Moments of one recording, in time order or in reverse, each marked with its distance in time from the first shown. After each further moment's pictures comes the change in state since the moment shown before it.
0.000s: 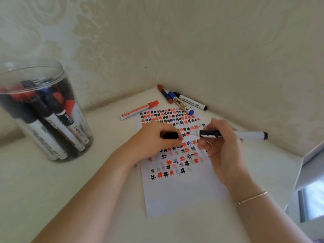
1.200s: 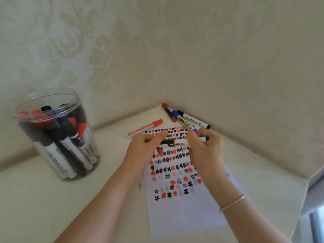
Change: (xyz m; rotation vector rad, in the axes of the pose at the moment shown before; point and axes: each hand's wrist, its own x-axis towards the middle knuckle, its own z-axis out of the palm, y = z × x) left_hand -0.009 0.010 -0.013 -0.429 0.413 -0.249; right_hand 0.010 0.002 0.045 -0.581 0.034 -0.091
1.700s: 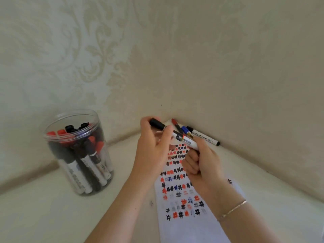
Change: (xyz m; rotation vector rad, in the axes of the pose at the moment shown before) left_hand -0.010 0.046 -0.007 -0.150 0.232 0.358; right_hand 0.007 -0.018 0.022 0.698 -0.175 0.339
